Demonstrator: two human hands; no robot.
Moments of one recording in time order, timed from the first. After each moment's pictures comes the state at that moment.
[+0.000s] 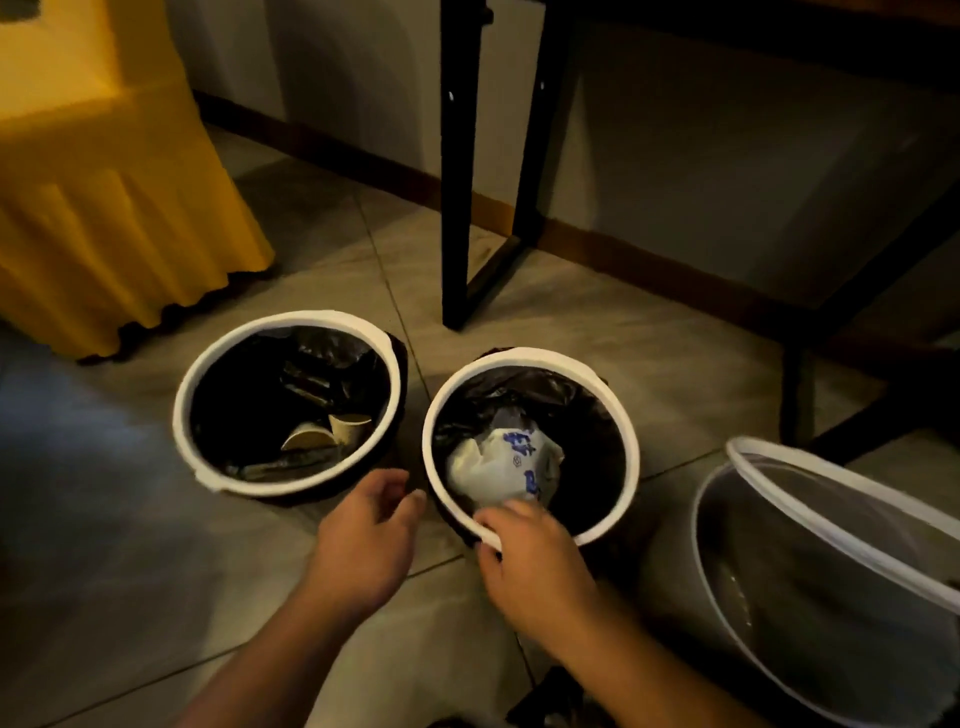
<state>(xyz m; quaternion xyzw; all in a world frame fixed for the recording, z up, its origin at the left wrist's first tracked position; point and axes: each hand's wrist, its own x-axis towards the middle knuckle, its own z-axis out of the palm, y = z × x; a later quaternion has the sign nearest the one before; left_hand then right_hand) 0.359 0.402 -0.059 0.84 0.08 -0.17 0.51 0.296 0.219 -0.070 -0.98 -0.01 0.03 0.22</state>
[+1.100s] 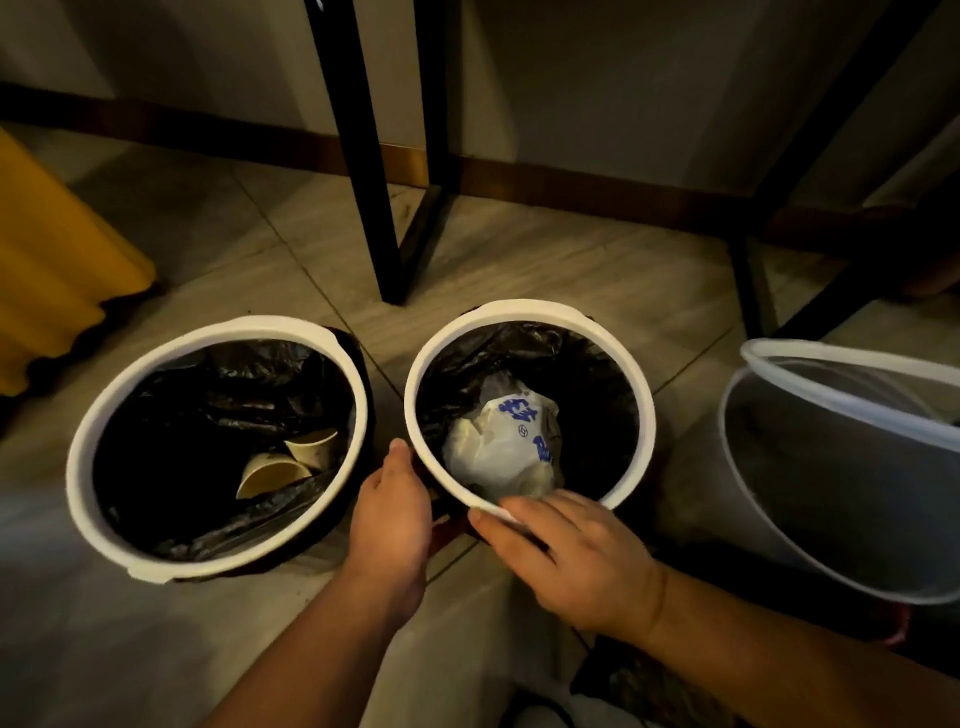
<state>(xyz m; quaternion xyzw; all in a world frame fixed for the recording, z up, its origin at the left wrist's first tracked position) 0.412 0.368 -0.078 0.61 0.21 -0.32 0.69 0.290 0.214 -0.124 -0.94 -0.18 -0.28 0.01</state>
